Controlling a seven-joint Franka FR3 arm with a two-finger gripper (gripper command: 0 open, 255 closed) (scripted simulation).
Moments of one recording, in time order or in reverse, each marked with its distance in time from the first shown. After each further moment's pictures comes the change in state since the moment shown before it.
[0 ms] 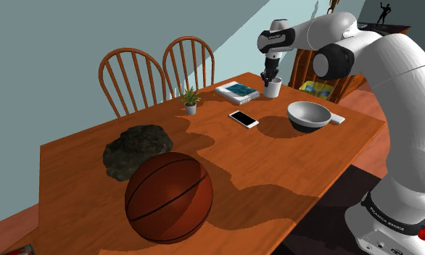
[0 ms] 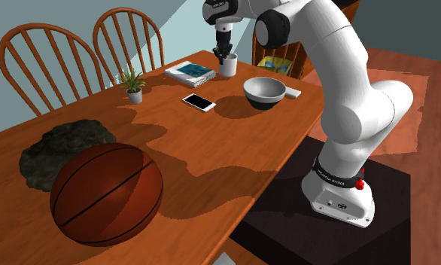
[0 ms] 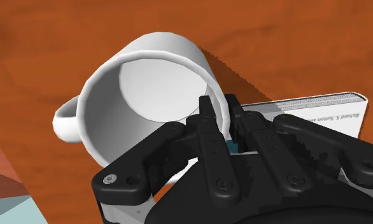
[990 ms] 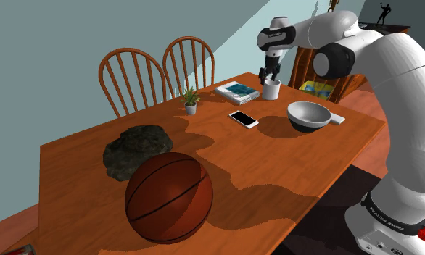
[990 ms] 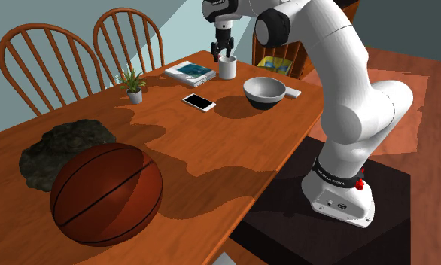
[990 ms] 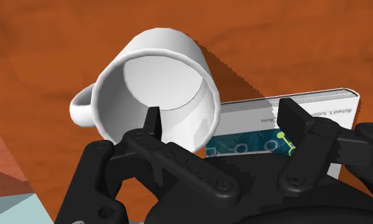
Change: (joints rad) arm 0.002 -0.009 -0.001 0.012 -0.002 -0.020 0.004
